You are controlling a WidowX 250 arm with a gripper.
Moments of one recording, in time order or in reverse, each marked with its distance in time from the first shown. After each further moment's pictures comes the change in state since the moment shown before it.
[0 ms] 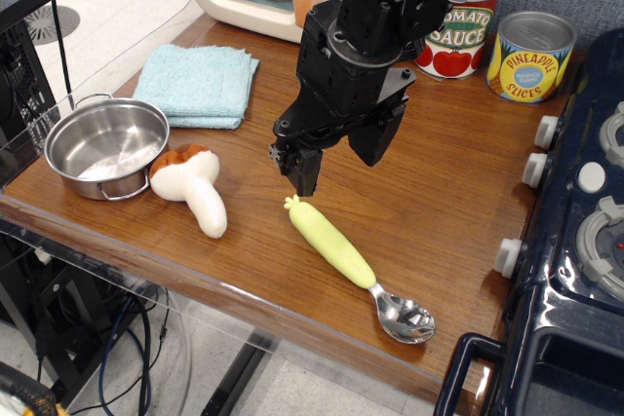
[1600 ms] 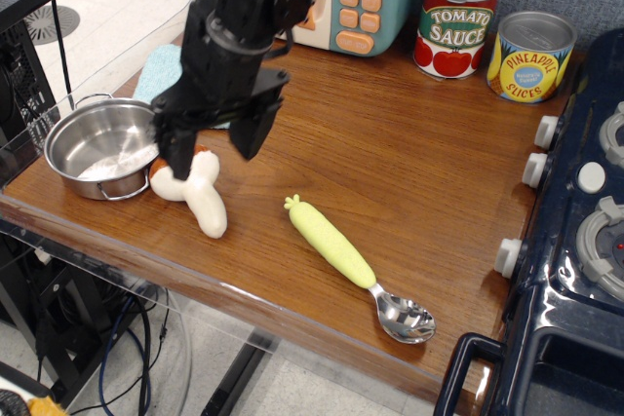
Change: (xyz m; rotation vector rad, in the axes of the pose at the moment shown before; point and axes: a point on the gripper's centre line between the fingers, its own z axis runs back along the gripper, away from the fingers) arm 0.067 0.060 -0.035 0.217 -0.014 0.005
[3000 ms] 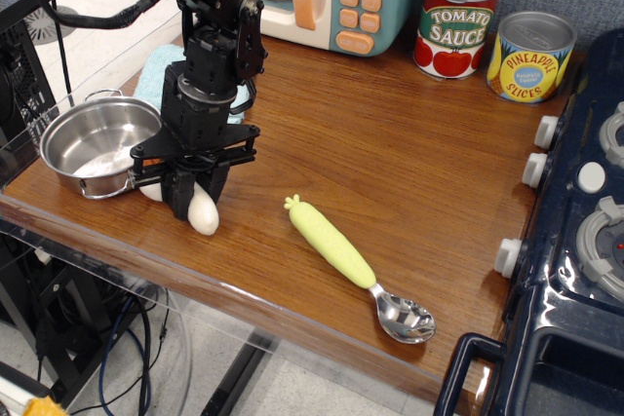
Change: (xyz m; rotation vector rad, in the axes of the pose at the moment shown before) arm 0.003 0.001 -0.056 0.038 0.142 -0.052
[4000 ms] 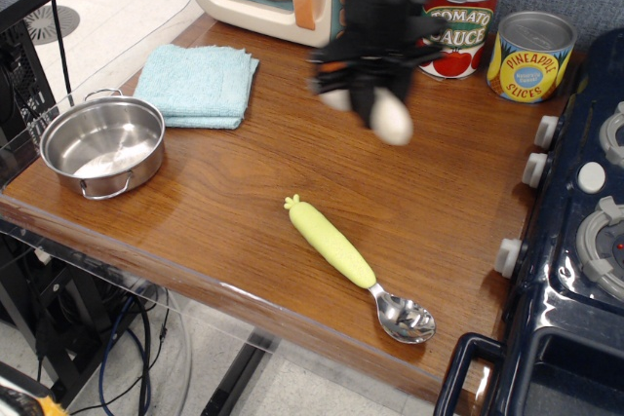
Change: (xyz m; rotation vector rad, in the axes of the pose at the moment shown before) arm -0.067 -0.120 0.111 -0.311 -0.011 -0.225
